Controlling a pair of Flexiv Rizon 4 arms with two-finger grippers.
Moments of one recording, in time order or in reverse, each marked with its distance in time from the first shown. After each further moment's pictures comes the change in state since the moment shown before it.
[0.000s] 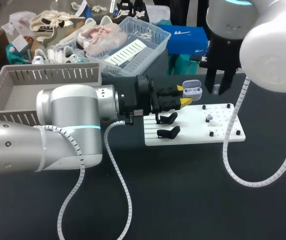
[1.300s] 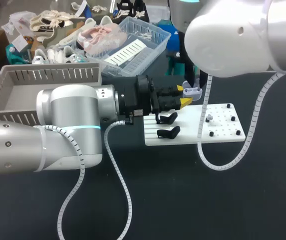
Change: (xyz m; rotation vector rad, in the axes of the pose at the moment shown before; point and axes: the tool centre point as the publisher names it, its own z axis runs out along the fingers) left arm 0.000 0.000 0.000 0.000 0.000 0.000; right arm -0.032 0.042 0.029 0.107 -0.014 0.034
